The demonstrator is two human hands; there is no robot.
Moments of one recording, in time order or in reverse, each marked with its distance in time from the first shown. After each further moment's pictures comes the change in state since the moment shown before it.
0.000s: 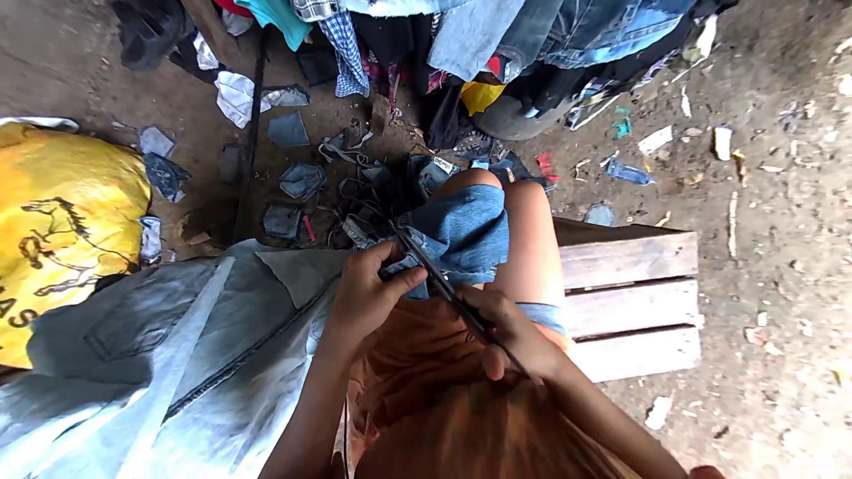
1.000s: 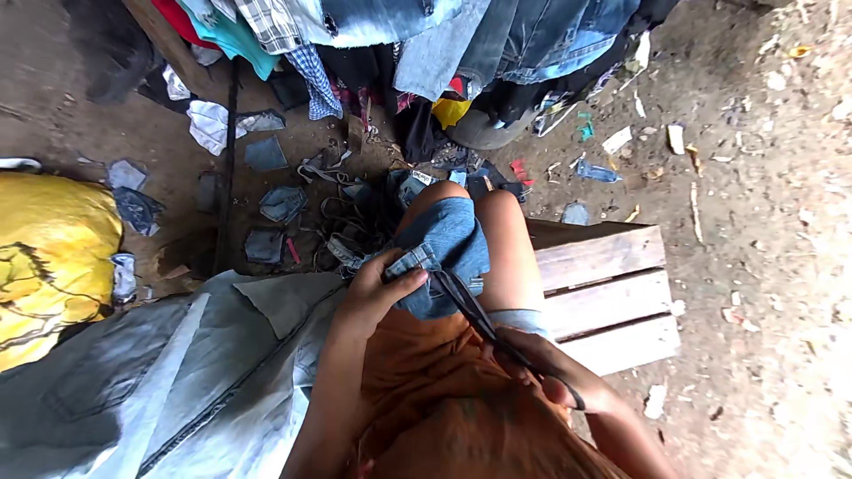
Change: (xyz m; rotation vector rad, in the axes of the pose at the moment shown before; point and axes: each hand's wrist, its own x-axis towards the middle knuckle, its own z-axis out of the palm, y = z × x) left_hand 0.028 -0.014 0.027 -0.413 -0.173 -0.079; right_hand -0.079 0.025 -0.037 0.189 -0.077 0.043
